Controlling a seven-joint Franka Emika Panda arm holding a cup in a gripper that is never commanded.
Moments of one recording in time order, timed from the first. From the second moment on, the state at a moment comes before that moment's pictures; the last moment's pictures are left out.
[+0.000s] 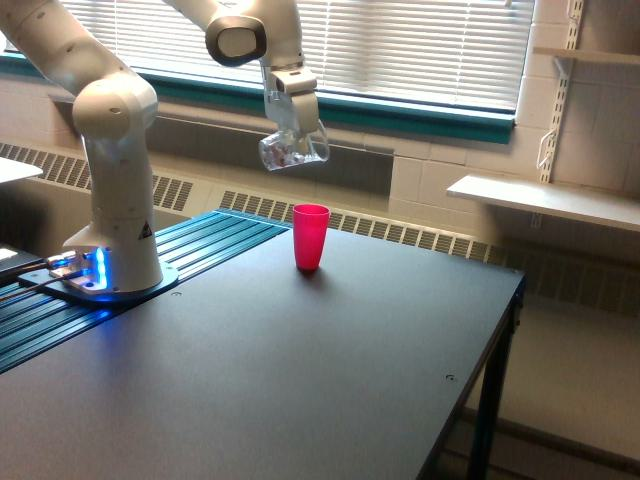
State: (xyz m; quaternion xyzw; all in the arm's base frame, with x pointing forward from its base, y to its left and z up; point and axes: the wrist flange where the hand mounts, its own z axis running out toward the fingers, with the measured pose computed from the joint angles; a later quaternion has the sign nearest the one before) arm 0.218 0.219 0.377 -0.99 -0.05 -0.07 0.08
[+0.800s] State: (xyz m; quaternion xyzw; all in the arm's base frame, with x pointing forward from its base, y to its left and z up) arm 0.210 0.214 0.330 -1.00 -0.04 0.00 0.03
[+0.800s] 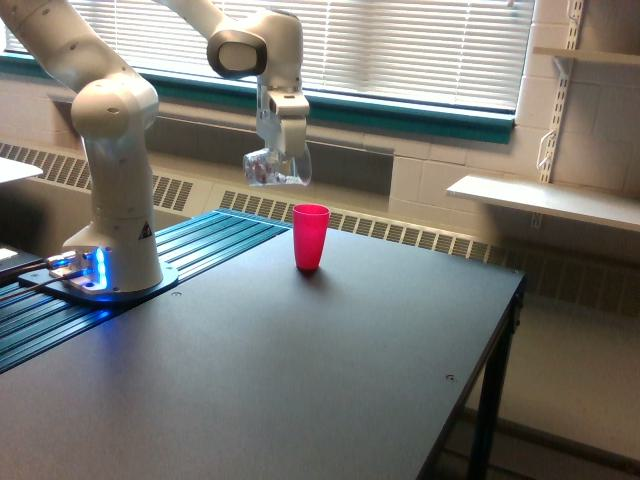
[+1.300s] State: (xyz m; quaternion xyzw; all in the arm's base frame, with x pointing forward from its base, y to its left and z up) arm 0.219 0.229 0.303 -1.00 -0.03 0.03 0.00
